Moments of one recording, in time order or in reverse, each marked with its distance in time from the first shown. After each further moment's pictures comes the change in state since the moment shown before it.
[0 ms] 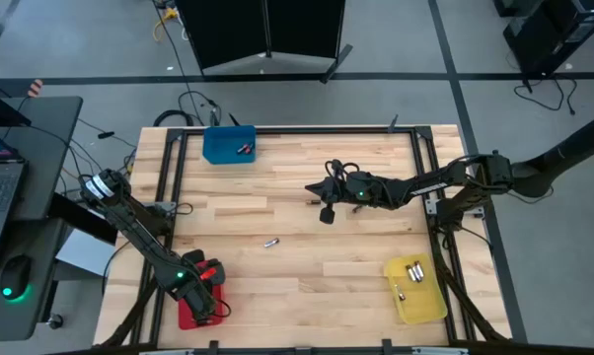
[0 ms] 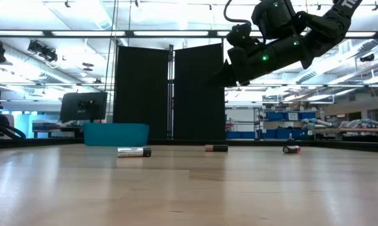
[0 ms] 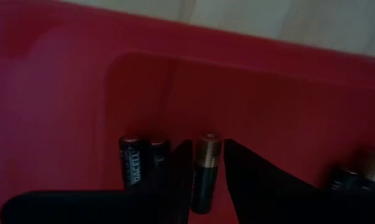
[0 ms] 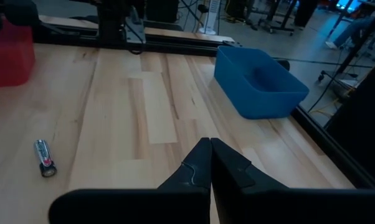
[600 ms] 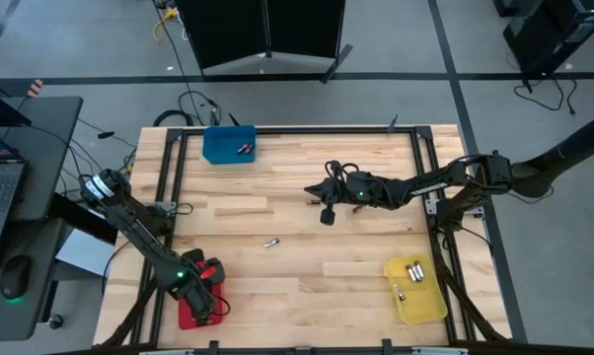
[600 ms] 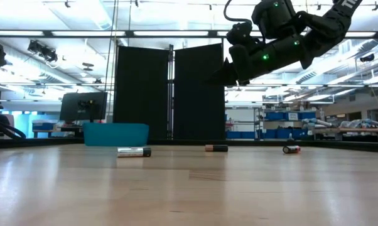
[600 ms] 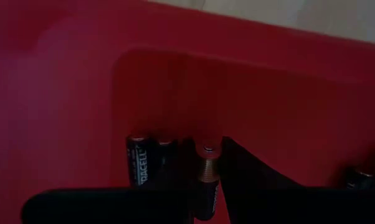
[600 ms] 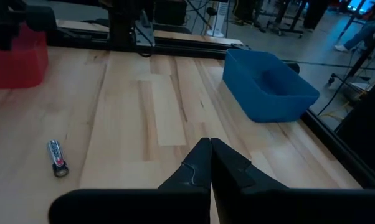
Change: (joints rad) left arm 0.000 0.000 -0.015 0.004 -0.004 -0.004; right arm 0.001 0.000 0.000 0.006 -0.036 0.001
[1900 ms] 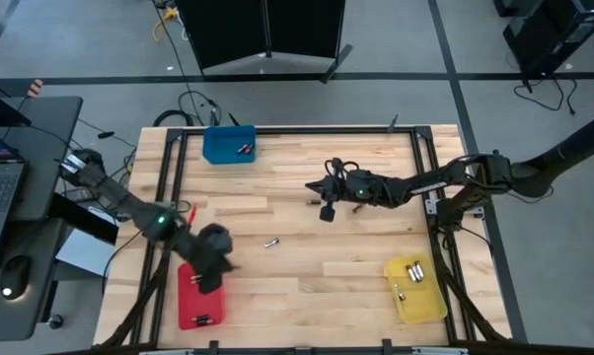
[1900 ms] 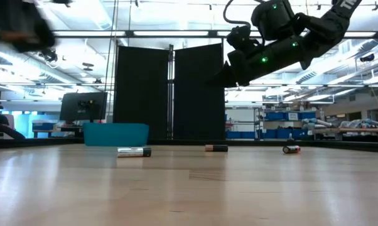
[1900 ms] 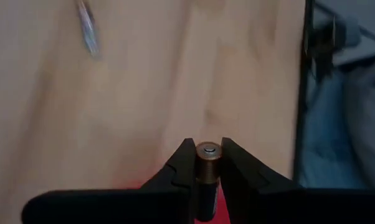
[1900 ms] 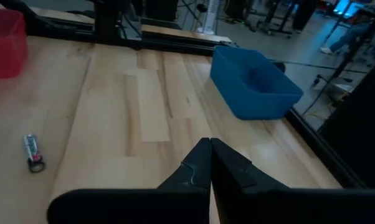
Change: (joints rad) left arm 0.262 -0.419 0.023 0.099 -0.061 0.320; right arm -0.020 -0.001 0.000 -0.006 0.026 -0.044
